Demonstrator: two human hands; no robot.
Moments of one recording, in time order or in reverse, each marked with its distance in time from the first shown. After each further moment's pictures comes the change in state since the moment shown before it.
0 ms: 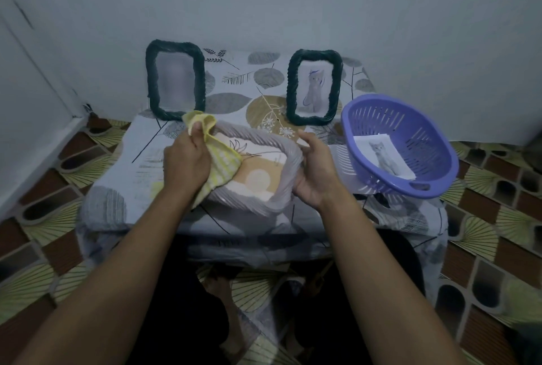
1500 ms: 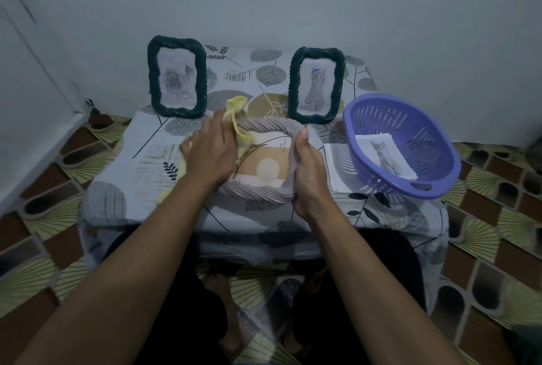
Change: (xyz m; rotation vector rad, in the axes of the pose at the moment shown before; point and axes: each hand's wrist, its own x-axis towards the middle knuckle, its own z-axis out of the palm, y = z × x) left_hand 0.003 0.013 0.027 0.088 -0.110 0.224; right_hand -0.010 0.024 0.010 -0.186 0.125 -0.344
